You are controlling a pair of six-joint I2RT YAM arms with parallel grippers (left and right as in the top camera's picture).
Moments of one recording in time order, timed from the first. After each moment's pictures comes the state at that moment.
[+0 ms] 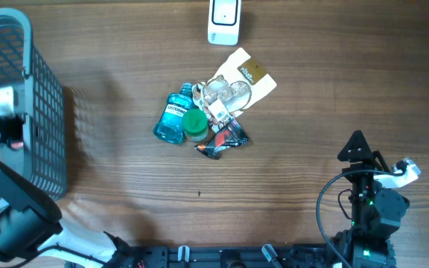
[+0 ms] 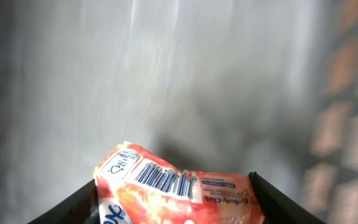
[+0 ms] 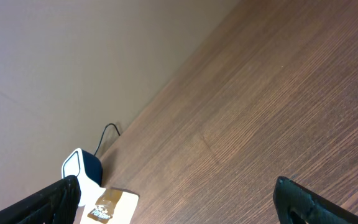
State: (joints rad) left arm 0.70 1.82 1.34 -0.70 0.10 0.41; right arm -0.25 0.15 0.04 -0.07 -0.02 0.75
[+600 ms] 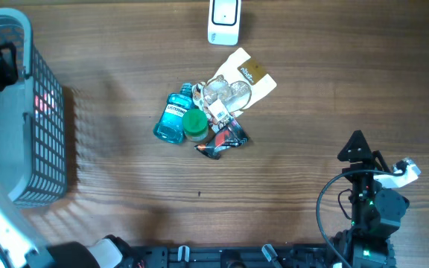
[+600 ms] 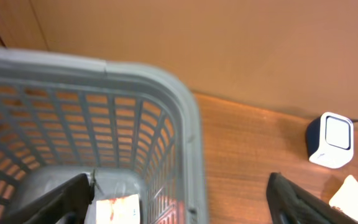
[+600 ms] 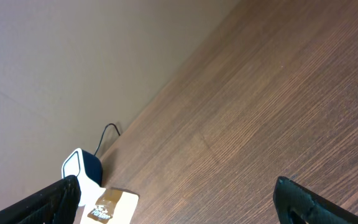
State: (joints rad) left arm 0.68 1.44 1.55 -0.69 0.56 0.15; right arm -0.25 0.15 0.04 -0.07 -0.02 0.75
